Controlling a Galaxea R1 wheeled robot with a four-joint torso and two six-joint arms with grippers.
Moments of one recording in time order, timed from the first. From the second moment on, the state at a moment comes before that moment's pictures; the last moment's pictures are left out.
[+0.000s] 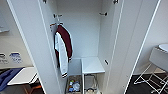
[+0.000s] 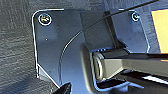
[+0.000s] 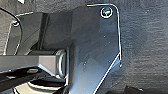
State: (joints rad) left arm 1.51 2.97 -2.66 1.23 -0.05 -1.13; right arm -1.59 2.98 -2.74 0.10 0.14 -0.15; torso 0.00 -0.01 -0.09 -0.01
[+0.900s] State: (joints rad) left arm 1.51 2.97 -2.67 1.23 -0.05 -1.13; right arm -1.59 2.98 -2.74 0.10 0.14 -0.15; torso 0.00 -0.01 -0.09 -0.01
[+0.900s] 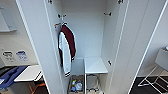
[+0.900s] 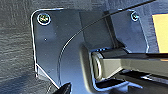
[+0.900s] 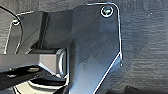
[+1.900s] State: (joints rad) left arm 1.53 3.01 -2.67 0.80 0.12 -0.72; right arm -1.58 3.00 -2.74 0.10 0.13 -0.16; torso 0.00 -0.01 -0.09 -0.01
